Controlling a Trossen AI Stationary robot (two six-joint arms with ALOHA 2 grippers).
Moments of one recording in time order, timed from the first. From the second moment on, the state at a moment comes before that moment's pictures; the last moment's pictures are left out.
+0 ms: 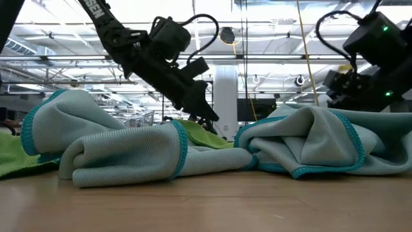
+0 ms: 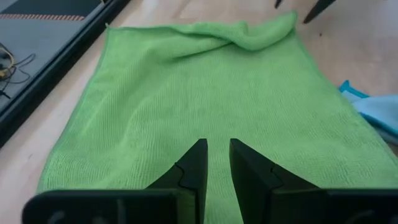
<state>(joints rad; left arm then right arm) 0.17 1.83 0.90 0.37 -0.14 0.07 0.12 1.00 0.14 -0.02 0.57 -0.03</state>
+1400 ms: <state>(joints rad) 0.11 1.84 0.90 0.43 -0.10 0.13 0.13 1.07 0.30 0.06 0.57 0.18</state>
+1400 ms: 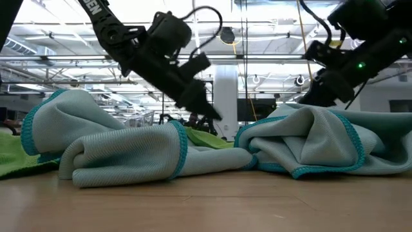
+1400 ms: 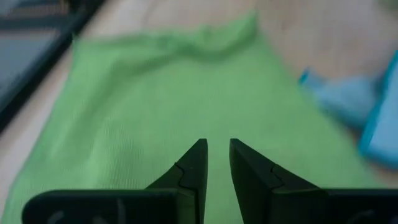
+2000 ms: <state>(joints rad) 0.14 1.95 0.92 0.53 0.06 0.18 0.09 1.34 0.30 0.12 0.63 0.22</state>
